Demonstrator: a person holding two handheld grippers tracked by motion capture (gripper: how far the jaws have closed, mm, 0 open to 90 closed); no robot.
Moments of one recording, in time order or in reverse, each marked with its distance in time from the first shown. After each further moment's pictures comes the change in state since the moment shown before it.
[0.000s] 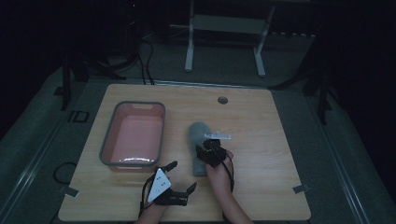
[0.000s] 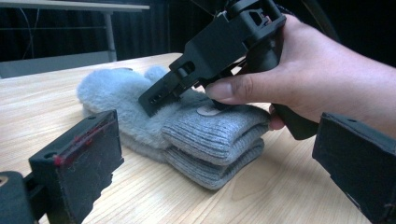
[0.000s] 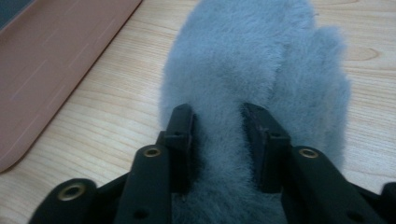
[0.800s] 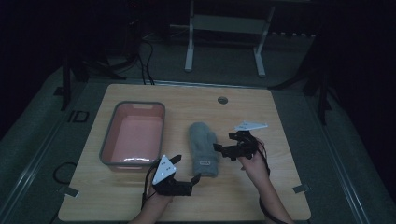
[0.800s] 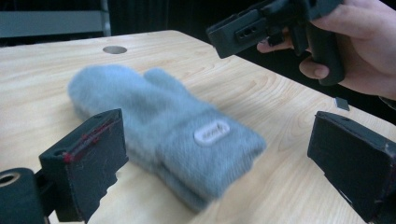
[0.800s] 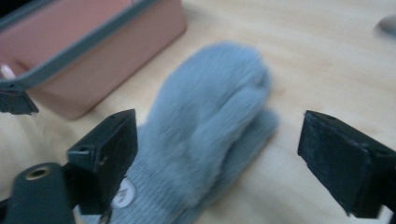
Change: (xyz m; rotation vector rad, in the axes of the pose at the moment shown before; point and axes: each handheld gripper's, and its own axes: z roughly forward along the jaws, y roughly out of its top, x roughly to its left) left arm 0.007 0.061 0.020 0.181 -0.015 -0.097; right arm -0.089 0.026 -0.067 -0.103 0.283 -0.199
